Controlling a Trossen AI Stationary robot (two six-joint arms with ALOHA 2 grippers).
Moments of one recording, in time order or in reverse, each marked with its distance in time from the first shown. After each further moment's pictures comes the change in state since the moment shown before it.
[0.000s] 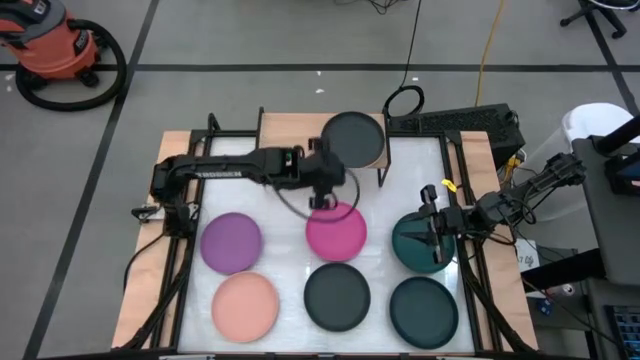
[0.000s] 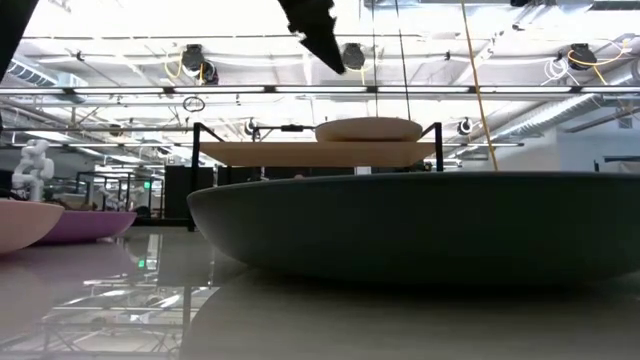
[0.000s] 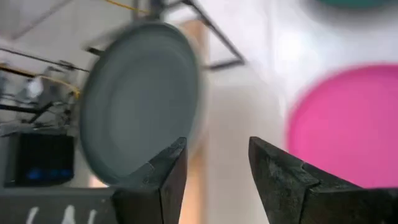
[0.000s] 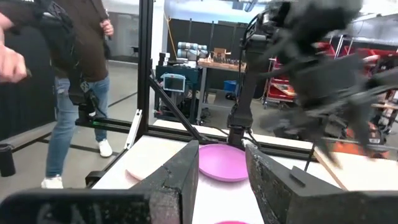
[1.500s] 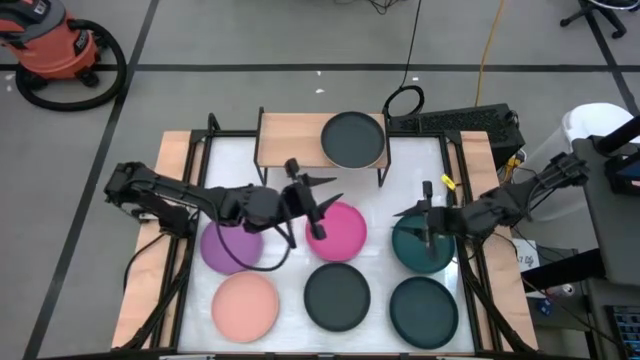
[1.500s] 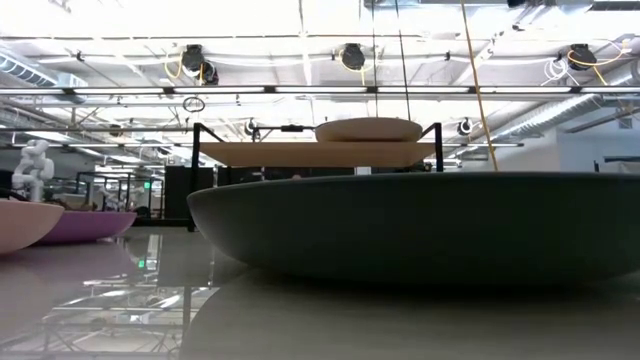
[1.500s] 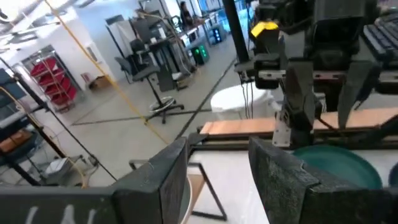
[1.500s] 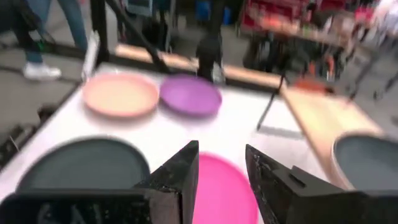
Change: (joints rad) left arm -0.273 -0.330 -0.511 0.986 -0.262 -0.065; right arm -0.023 0.150 0.249 -0.478 0.135 0.093
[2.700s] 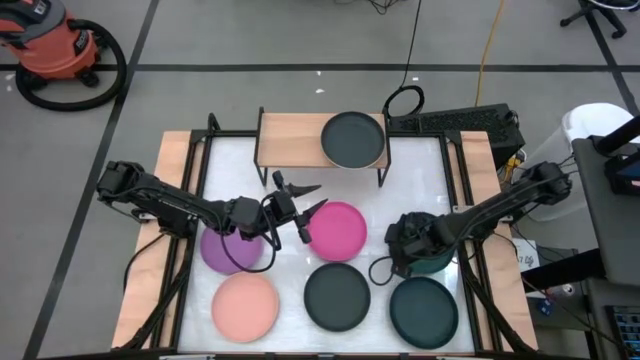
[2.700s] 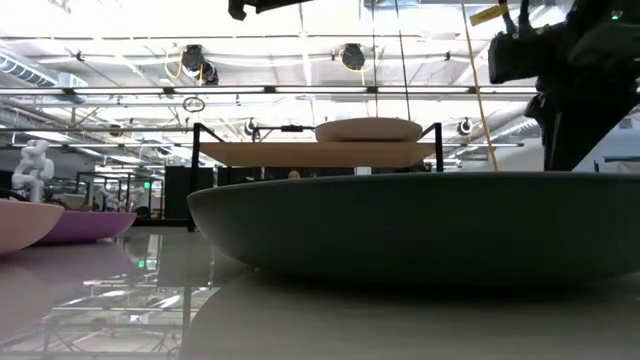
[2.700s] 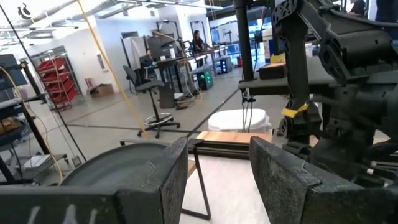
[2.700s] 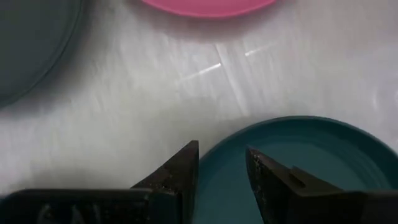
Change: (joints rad) left arm -0.006 -0.066 -0.455 0.566 -0.002 -0.061; right arm -0.063 0.566 0.072 -0.503 -0.295 0.801
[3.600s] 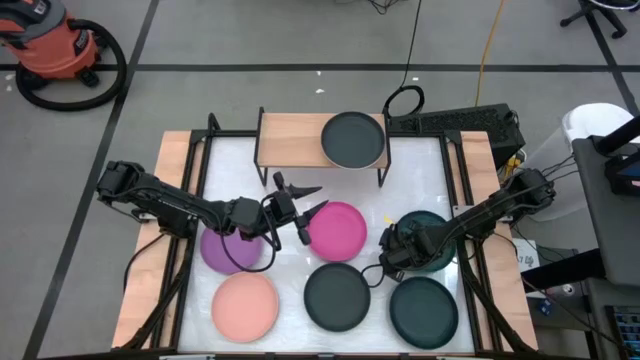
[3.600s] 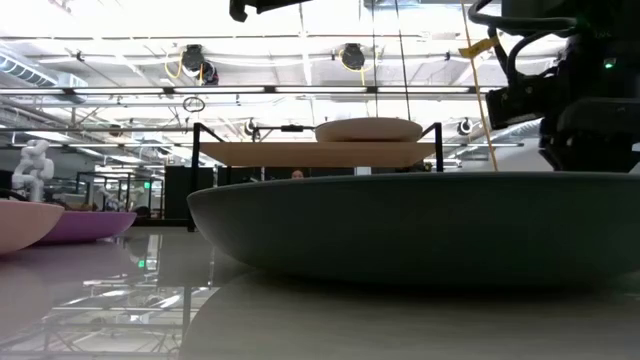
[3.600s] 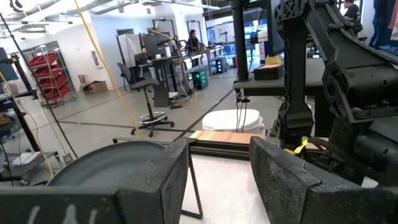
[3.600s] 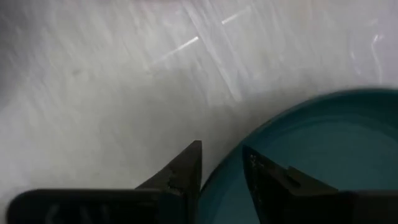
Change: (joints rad) left arm -0.002 0.000 0.000 -0.006 0.014 -0.034; right arm 0.006 0.190 -0.001 0.006 0.000 0.150
